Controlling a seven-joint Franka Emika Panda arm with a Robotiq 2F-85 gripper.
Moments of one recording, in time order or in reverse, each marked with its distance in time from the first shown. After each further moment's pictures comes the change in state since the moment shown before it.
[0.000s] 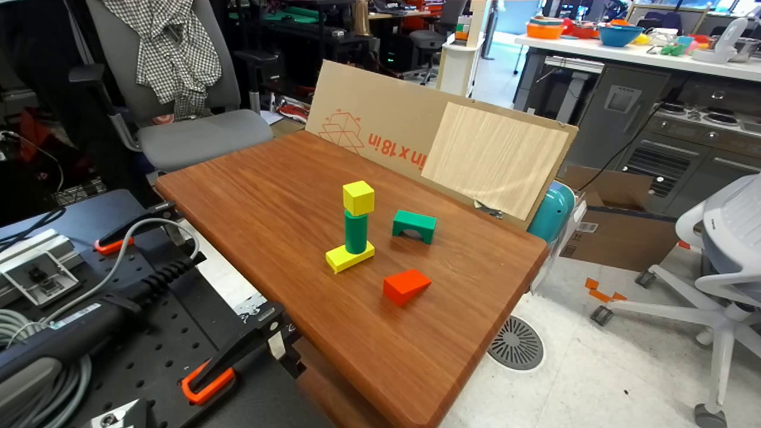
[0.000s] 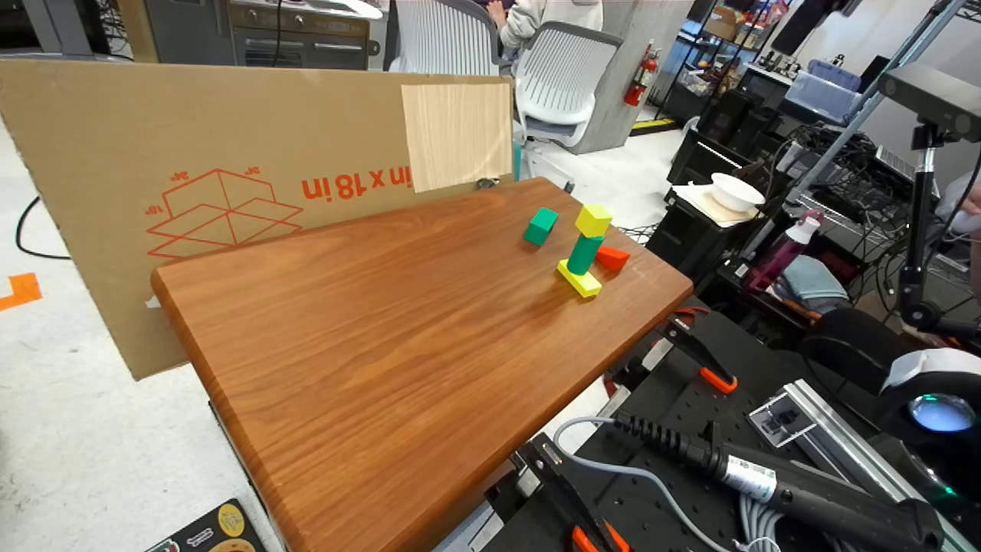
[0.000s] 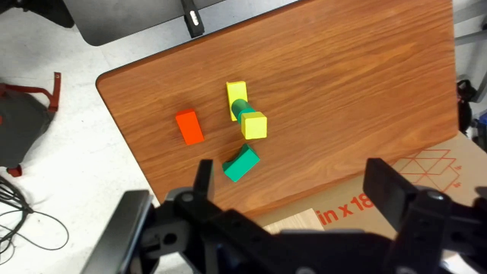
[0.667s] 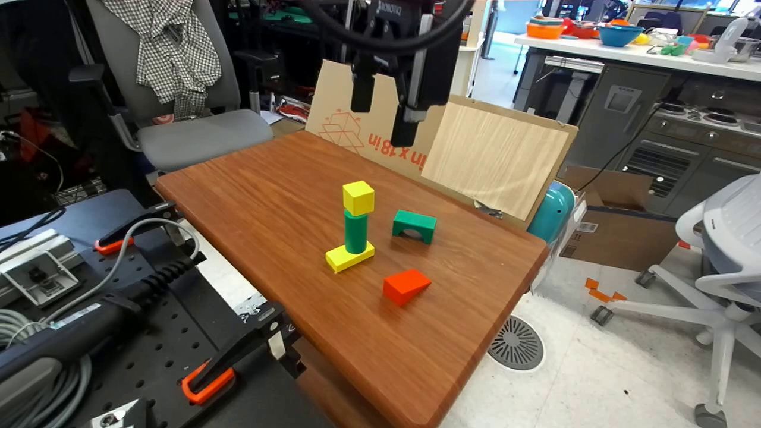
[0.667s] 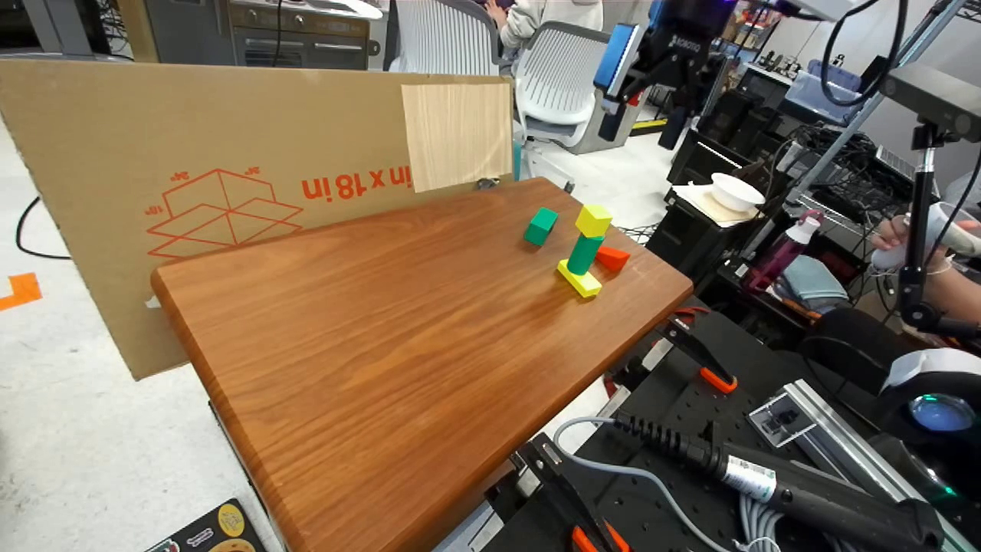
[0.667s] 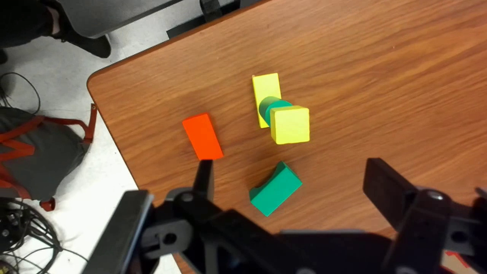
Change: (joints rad) arm 0.000 0.439 0.062 0.202 -0.059 0.083 0.135
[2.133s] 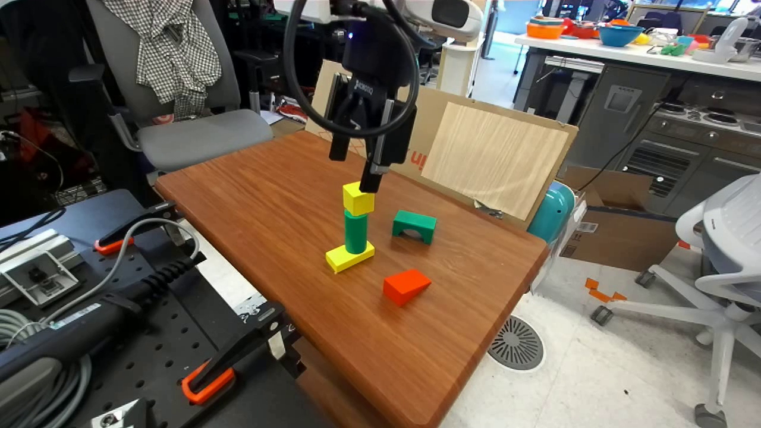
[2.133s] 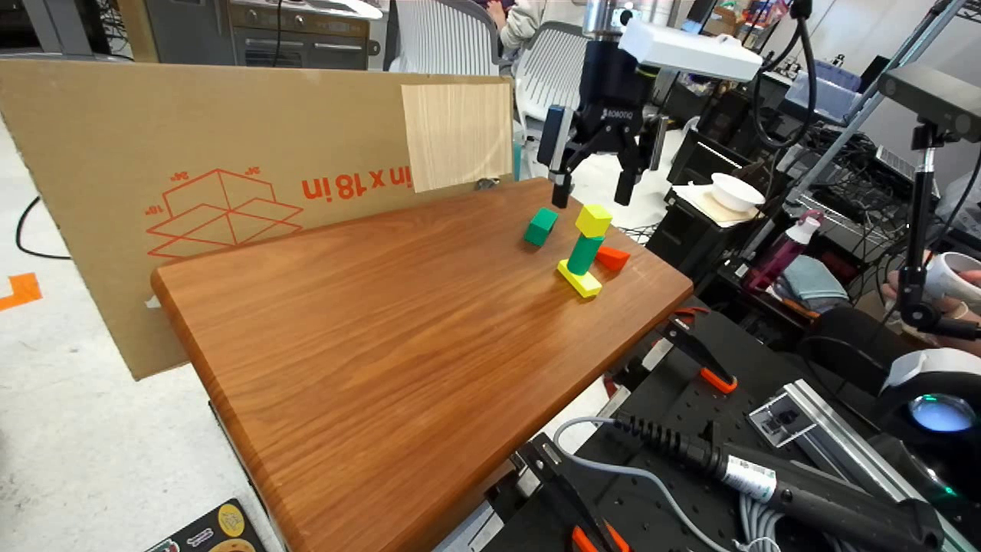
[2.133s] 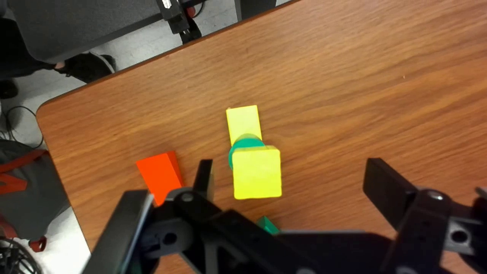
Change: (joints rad) arm 0.033 0.199 0.052 0.093 -0.023 -0.044 0.086
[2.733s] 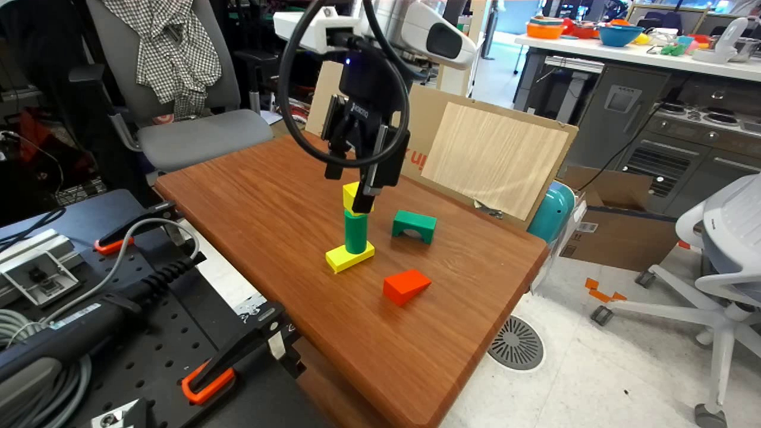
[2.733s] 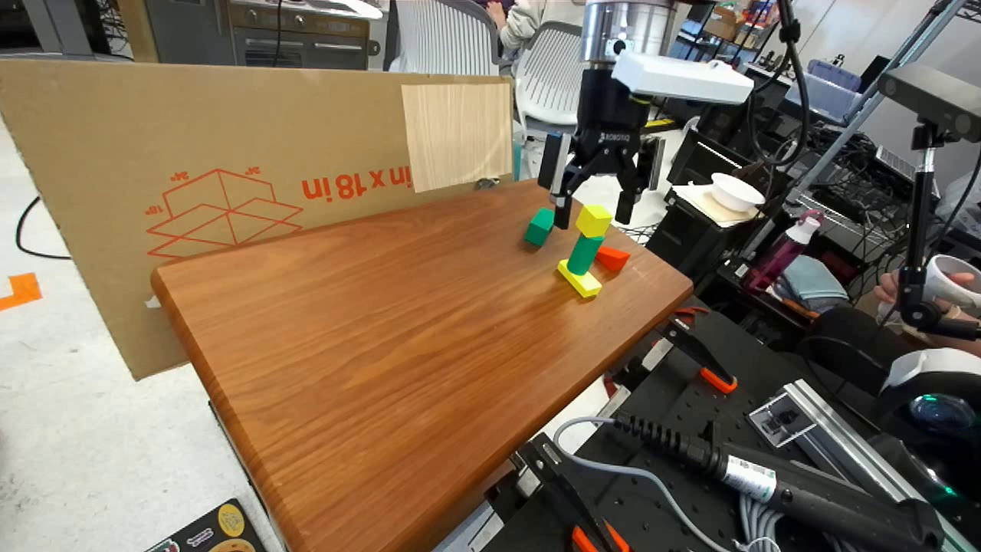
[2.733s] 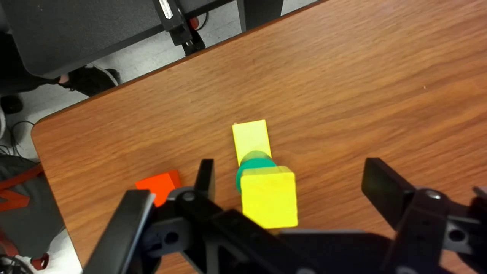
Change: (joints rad) arm 0.000 0.042 -0.005 0.000 0.000 0.000 0.011
